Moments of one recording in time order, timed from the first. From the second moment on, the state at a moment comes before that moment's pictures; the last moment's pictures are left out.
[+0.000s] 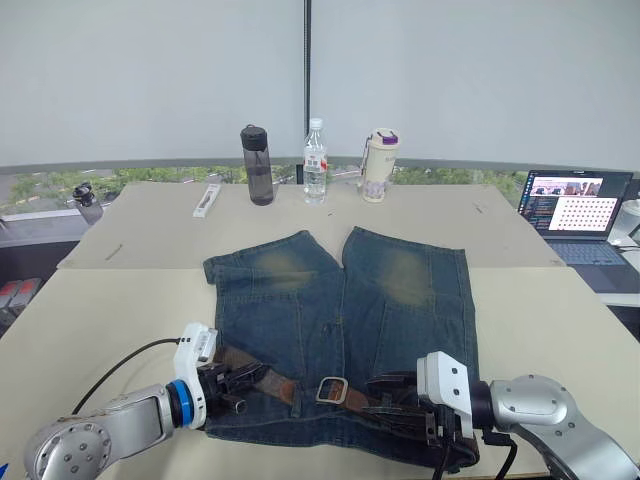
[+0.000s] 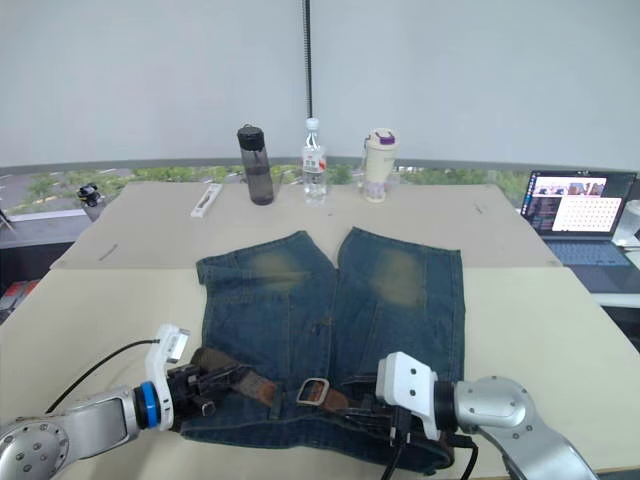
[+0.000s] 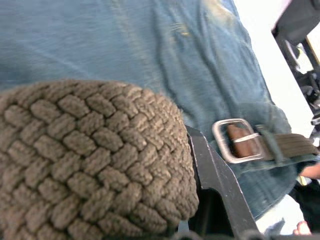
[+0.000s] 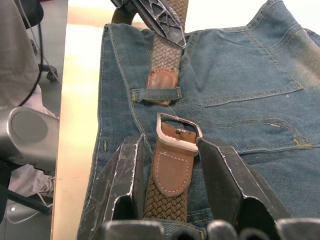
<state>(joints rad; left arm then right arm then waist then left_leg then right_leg) 0.06 0.65 0.22 -0.50 -1.32 1.05 -0.16 0.04 -0.78 0.11 -0.66 0.32 0.34 0.96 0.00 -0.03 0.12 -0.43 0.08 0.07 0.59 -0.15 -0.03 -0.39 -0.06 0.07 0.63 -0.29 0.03</state>
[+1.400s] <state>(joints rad) 0.01 0.58 -0.01 -0.31 -1.81 0.98 0.26 -0.30 -0.69 0.49 -0.37 -0.05 0.20 1.02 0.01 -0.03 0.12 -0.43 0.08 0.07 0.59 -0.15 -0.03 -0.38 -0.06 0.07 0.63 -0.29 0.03</state>
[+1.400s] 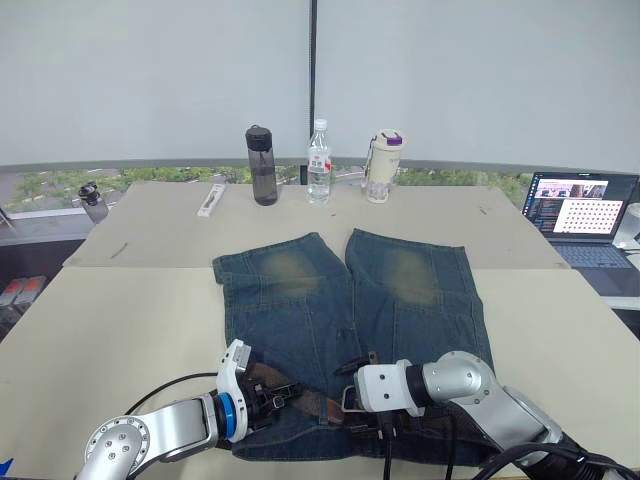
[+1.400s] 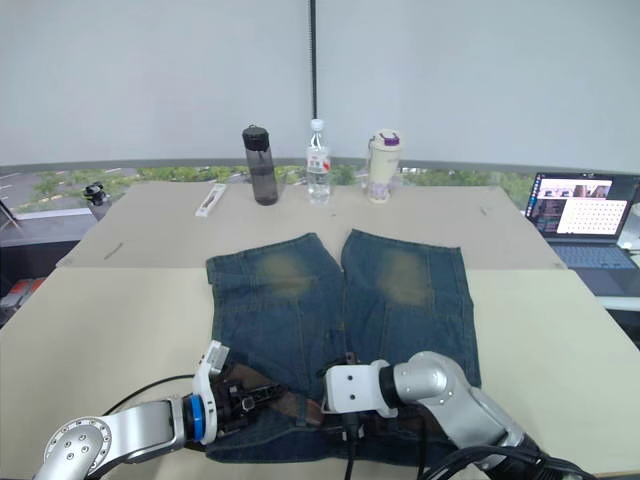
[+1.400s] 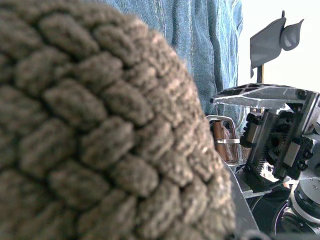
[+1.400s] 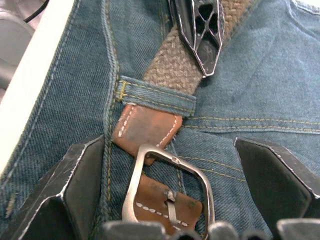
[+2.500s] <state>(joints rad) 0.03 0.59 -0.01 -0.31 -1.83 0.97 0.24 -0.30 -0.69 0.46 -0.38 -0.04 0.24 1.06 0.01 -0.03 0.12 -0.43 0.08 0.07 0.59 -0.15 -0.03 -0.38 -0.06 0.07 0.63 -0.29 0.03</state>
